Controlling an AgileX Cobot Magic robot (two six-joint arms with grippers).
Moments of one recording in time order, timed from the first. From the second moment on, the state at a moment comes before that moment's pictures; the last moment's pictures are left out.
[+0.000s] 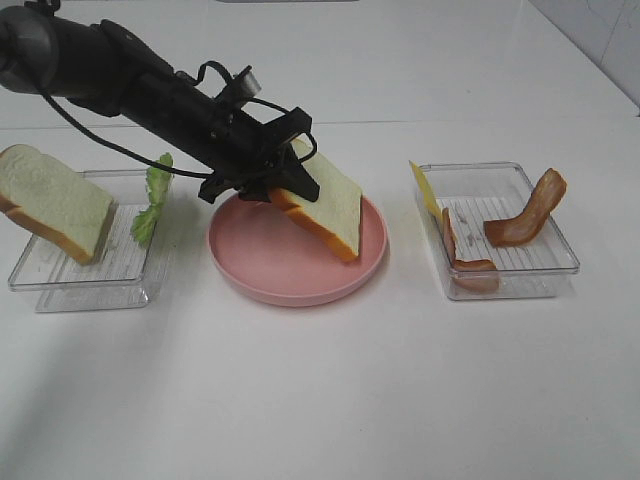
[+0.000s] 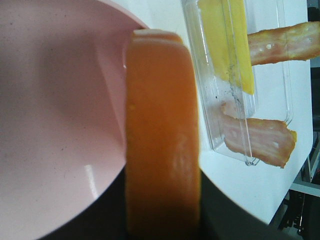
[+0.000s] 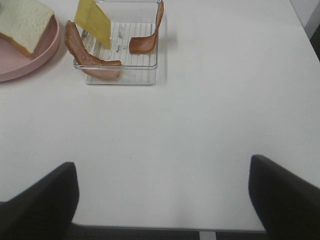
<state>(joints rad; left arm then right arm) -0.33 2.30 -1.65 -1.04 0.84 0.43 0.05 0.00 -0.45 -0.05 1.10 0.03</state>
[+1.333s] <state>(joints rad) -0.36 2.29 -1.66 -0.75 0.86 0.18 0.05 0.00 -0.45 -0.05 1.10 0.03</state>
